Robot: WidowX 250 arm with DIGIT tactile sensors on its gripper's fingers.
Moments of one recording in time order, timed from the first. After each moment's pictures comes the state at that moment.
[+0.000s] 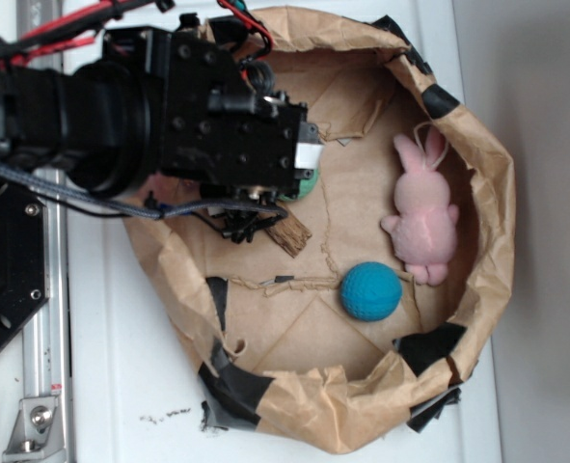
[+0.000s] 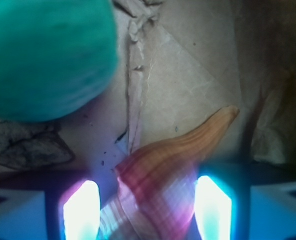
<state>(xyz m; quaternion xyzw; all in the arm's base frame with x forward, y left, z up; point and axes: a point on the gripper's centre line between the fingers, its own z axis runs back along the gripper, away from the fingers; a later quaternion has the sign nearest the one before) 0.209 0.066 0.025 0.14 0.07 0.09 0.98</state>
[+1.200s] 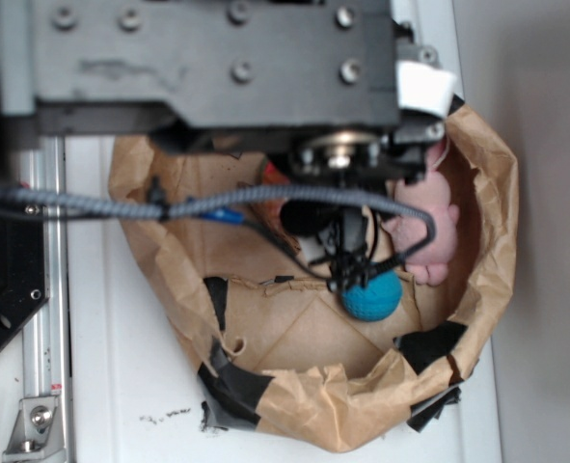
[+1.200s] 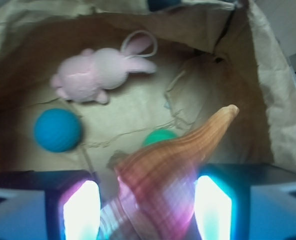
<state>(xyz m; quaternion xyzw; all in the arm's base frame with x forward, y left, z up) 0.261 0.009 0.145 0.01 -0.04 0.15 0.99</state>
